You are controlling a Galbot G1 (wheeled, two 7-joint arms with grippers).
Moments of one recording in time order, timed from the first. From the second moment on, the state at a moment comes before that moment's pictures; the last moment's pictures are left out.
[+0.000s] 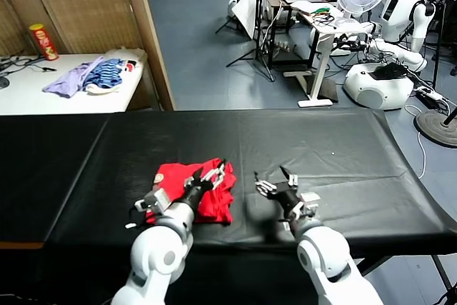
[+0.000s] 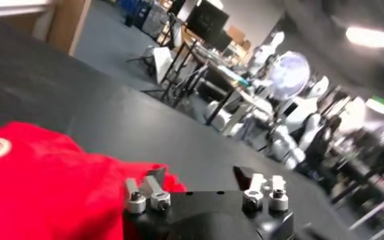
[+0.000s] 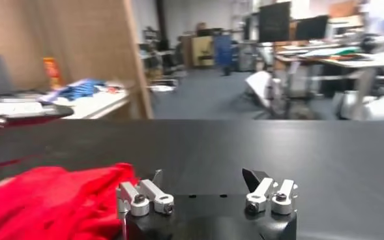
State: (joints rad) left arm 1.25 -1.48 -0.33 -2.06 -0.66 0.45 -0.25; right arm -1.13 1.30 0.21 1.92 0.33 -0.41 0.03
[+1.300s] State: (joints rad) left arm 1.36 -1.39 -0.63 -1.91 -0.94 0.38 -0.19; right arm -1.08 1.33 0.12 1.96 0.21 -0.42 0.13
